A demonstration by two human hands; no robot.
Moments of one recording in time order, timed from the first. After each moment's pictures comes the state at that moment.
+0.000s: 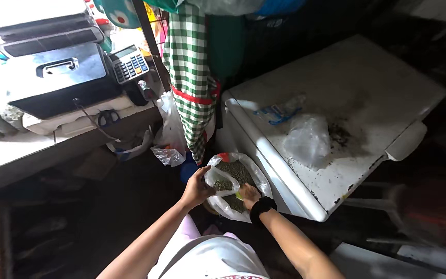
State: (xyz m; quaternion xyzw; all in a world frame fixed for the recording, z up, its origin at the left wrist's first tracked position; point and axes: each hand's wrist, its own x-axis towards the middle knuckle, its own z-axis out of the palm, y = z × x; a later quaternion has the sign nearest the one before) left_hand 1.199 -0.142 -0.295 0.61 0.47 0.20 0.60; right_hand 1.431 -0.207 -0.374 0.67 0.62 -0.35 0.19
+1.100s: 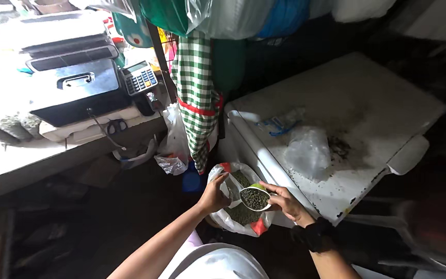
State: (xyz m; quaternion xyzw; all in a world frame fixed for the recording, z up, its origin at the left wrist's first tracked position) left_hand 1.241 -0.137 -0.277 0.69 0.41 0.14 0.58; right_hand 1.507 -0.225 -0.256 0.63 0.37 -0.61 -0.31
